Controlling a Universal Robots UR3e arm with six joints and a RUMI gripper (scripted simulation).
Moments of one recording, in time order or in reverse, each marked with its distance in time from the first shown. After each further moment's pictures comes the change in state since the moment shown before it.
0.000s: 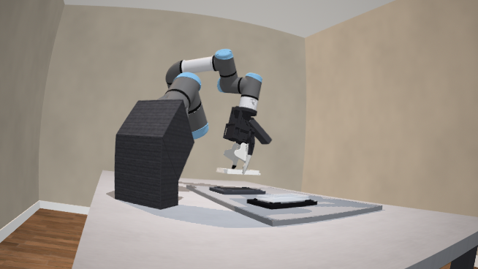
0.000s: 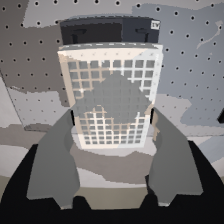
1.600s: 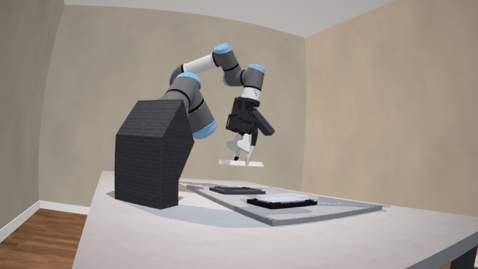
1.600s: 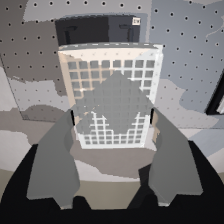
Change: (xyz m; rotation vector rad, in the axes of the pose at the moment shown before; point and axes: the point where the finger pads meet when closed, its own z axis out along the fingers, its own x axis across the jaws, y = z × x) arm 0.019 0.007 -0.030 0.002 -0.003 -0.008
